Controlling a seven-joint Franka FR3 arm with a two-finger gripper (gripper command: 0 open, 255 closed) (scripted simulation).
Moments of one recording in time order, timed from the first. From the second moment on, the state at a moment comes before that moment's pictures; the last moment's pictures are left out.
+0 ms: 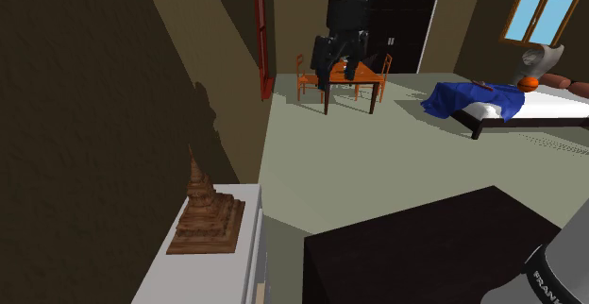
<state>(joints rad) 0.24 -0.35 0.04 -2.56 0.01 2.31 -0.21</state>
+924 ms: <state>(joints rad) 0.36 0.08 0.13 -2.43 -0.01 2.76 -0.30</state>
